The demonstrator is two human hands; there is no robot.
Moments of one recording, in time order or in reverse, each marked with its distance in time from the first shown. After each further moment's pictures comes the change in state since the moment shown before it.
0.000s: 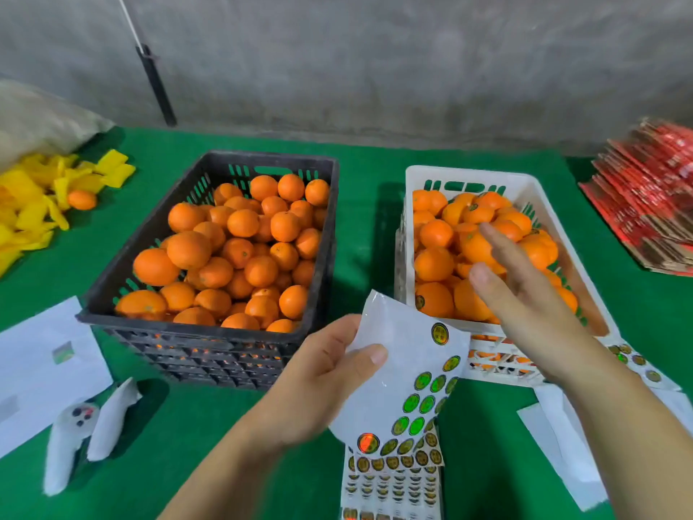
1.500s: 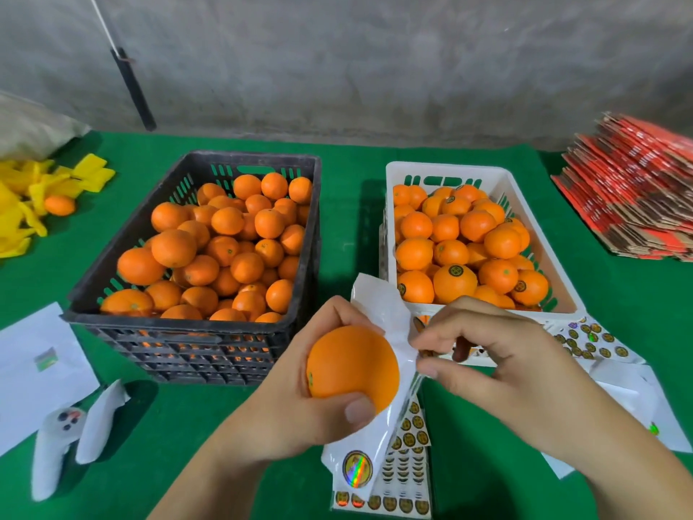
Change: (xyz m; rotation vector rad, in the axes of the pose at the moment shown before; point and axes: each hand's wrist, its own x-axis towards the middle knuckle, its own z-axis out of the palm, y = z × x) left_hand -0.014 0.005 0.006 -0.160 -0.173 0.166; right_hand -0.089 -0.031 0.010 -0.116 -0.129 -0.351
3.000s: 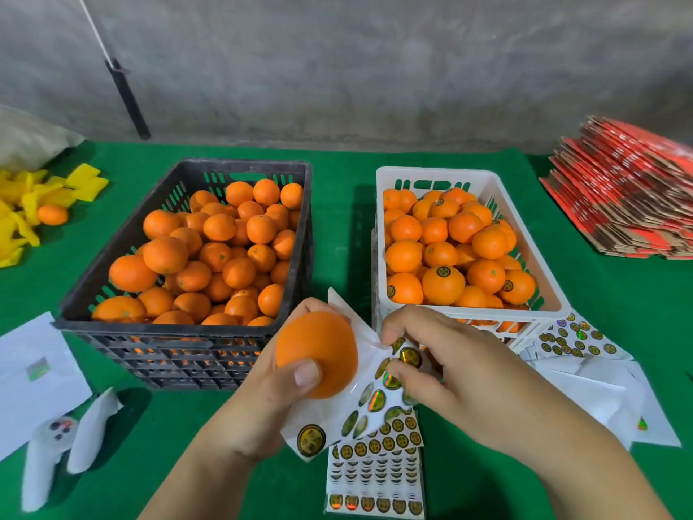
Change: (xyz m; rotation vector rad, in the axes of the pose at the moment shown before) left_hand 0.009 0.020 0.010 -0.089 0.108 0.027; right_hand 0.000 -0.005 0.012 -0.311 -0.152 -0.021
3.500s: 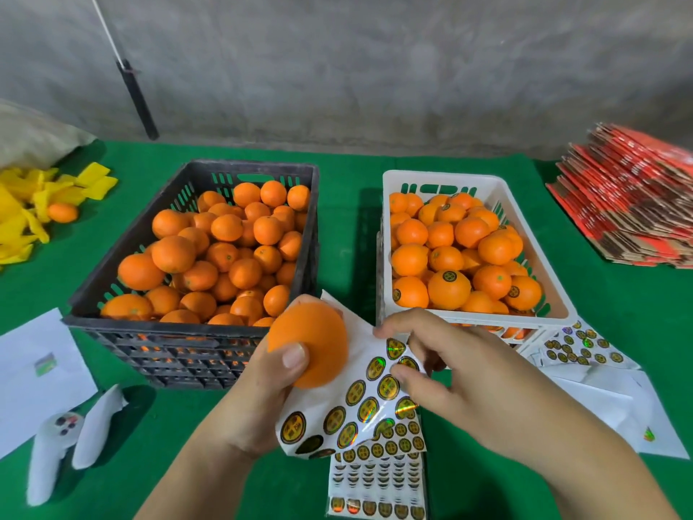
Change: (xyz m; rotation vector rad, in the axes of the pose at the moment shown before) left_hand -0.006 0.002 -0.014 -0.448 -0.104 -0.025; right_hand 0.003 0.004 -0.001 0.009 -0.020 -0.056
